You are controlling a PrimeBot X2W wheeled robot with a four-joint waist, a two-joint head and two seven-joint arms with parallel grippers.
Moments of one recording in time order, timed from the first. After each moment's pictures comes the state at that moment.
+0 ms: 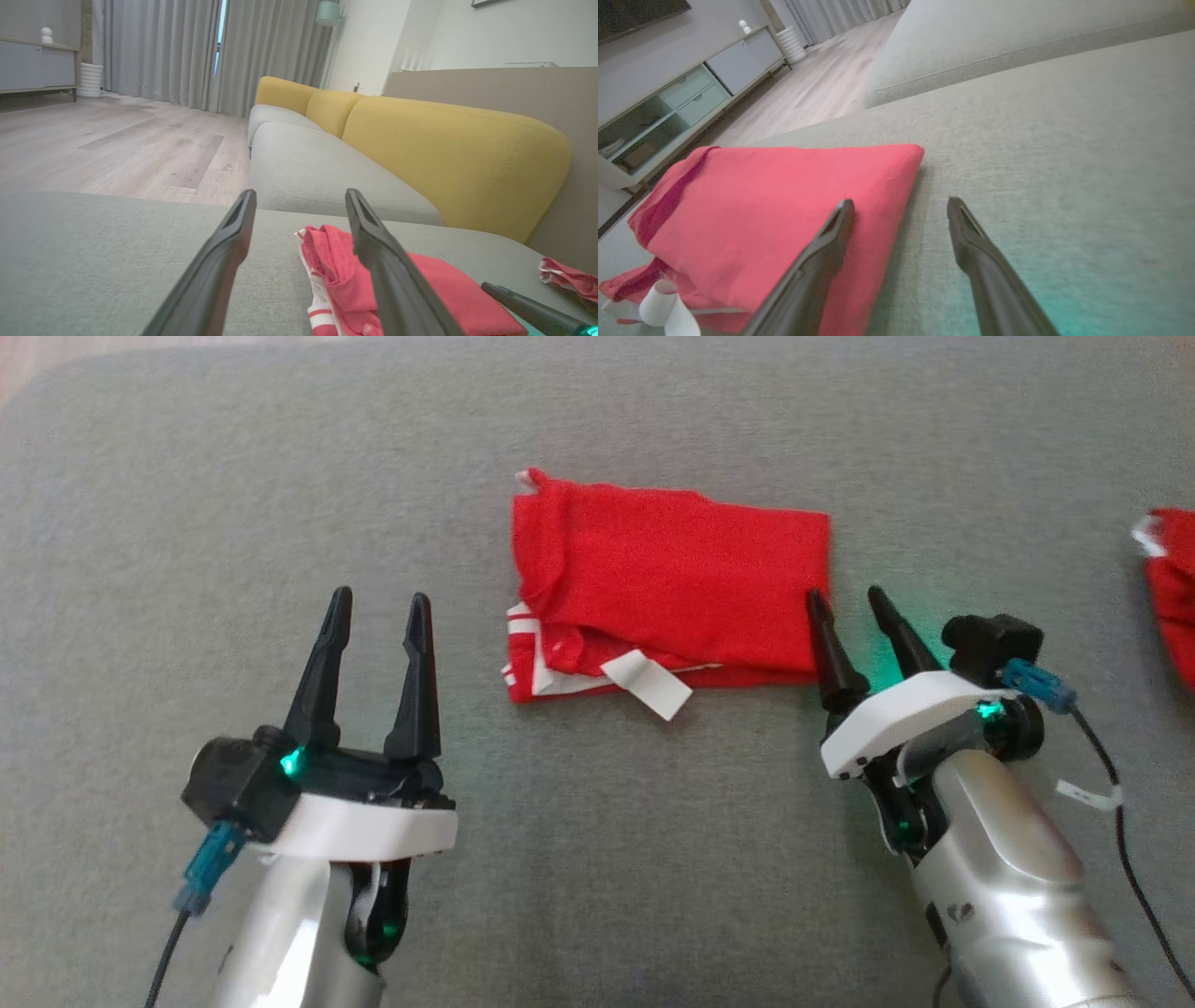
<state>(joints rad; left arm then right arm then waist) -0.23 0.04 -0.21 0.16 -0.30 -0.13 -0.26 -0.50 -0.06 0.22 0.73 0.40 0.13 -0.17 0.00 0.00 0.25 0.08</state>
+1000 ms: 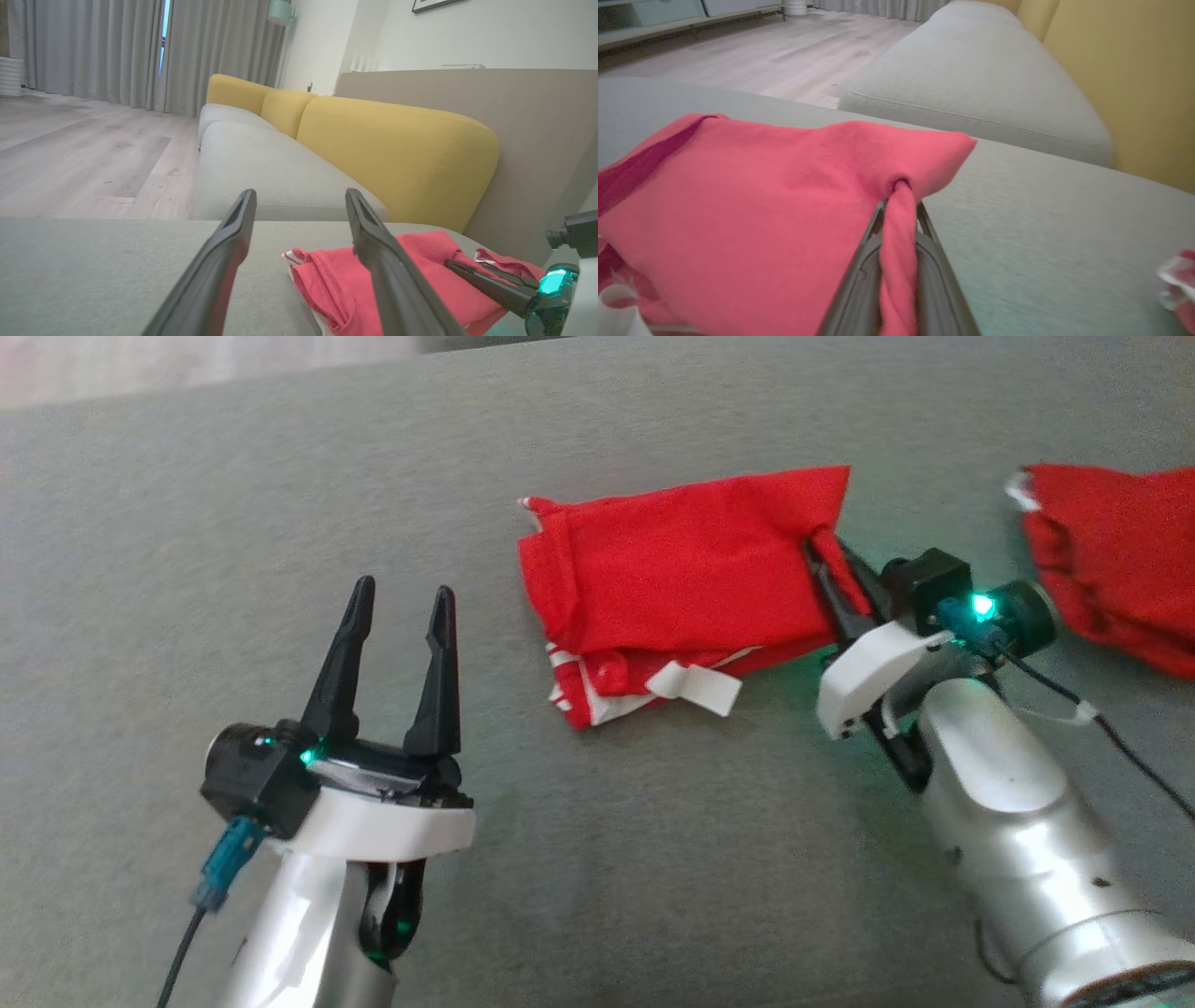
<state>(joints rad) -0.25 0.04 -0.24 0.14 -0.30 -0.13 -0.26 -0.69 -0.08 0.31 0.92 0.03 0.13 -0.25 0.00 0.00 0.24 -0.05</state>
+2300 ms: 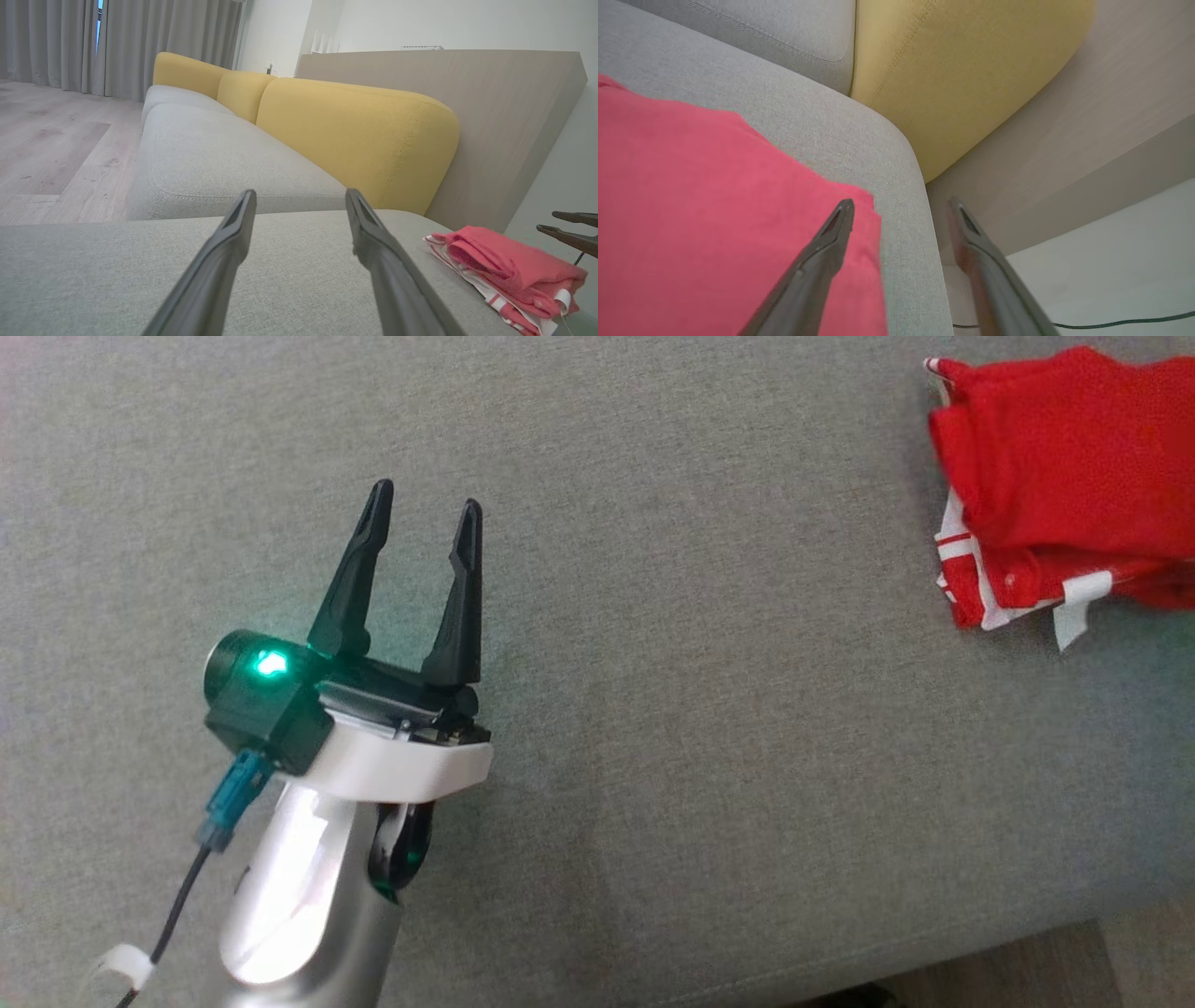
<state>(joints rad) -0.38 0.04 -0.29 0.13 -0.26 -0.13 -0.26 -0.70 -0.57 0.05 0.76 -0.04 0.13 -0.09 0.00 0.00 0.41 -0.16</state>
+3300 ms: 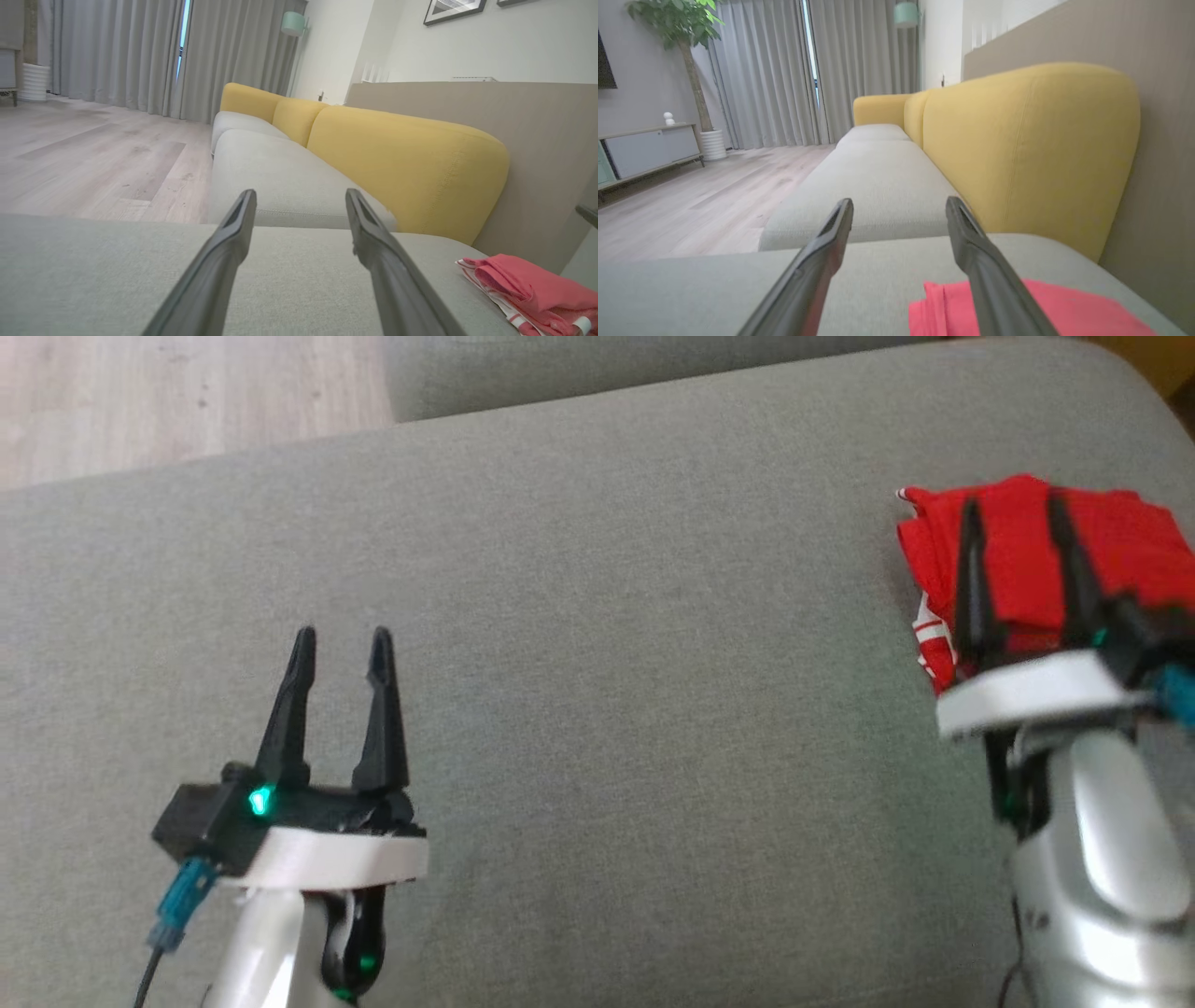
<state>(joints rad) -0.17 0.04 -0.15 0.15 -0.32 -0.13 -0.26 -0.41 -0.06 -0.06 0.38 0.07 0.13 -0.23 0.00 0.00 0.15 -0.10</state>
